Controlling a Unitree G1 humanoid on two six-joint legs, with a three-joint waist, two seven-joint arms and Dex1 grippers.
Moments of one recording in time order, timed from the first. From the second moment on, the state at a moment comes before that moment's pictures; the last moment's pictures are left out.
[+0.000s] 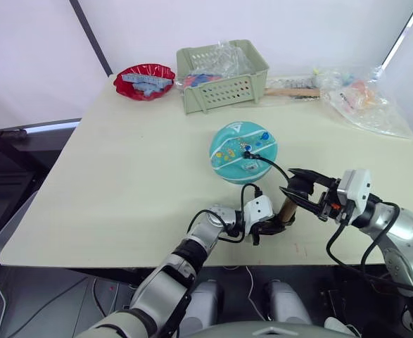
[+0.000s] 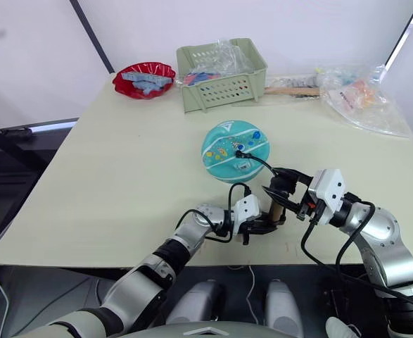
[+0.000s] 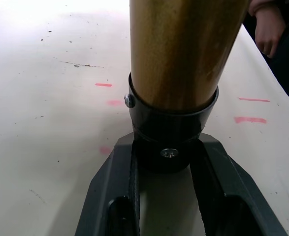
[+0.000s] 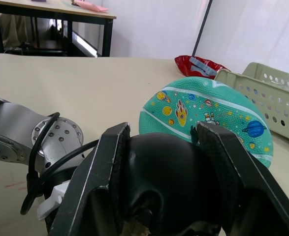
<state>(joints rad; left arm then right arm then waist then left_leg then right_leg) -0.55 0.04 -0.42 0.80 0.08 -0.19 -0.96 -0.01 -0.60 0.00 -0.36 0.45 0.04 0.83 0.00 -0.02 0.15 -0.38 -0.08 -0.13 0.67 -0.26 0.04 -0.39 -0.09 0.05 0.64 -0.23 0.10</state>
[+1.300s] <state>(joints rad) -0.57 0.01 -0.39 0.81 0.07 -0.21 -0.98 -0.36 -0.97 -0.41 -0.45 1.02 0.64 0.80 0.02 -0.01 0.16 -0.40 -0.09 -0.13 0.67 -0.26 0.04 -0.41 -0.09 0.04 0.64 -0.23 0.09</state>
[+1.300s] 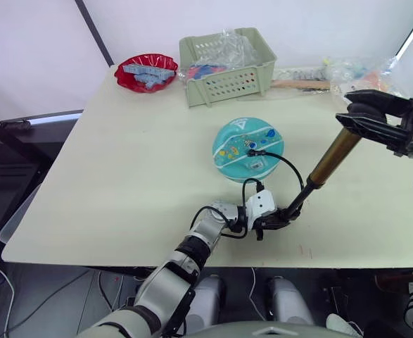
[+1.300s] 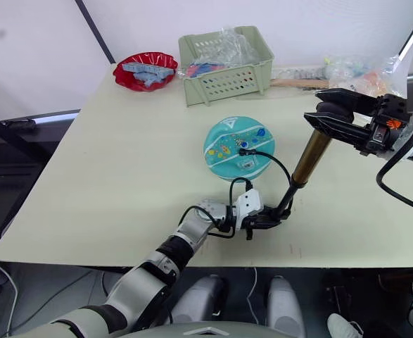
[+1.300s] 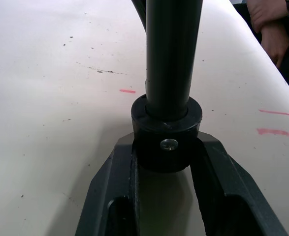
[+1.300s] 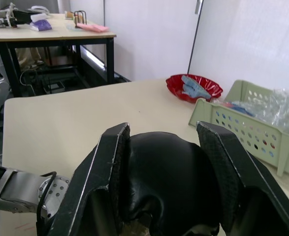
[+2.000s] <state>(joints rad) -0.56 0.01 -0.40 0.81 0.10 -0.19 -0.98 0.03 -0.64 -0.04 -0.45 0.47 0.09 0.77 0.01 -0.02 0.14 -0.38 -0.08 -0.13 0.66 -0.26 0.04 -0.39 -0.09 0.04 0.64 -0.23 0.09</state>
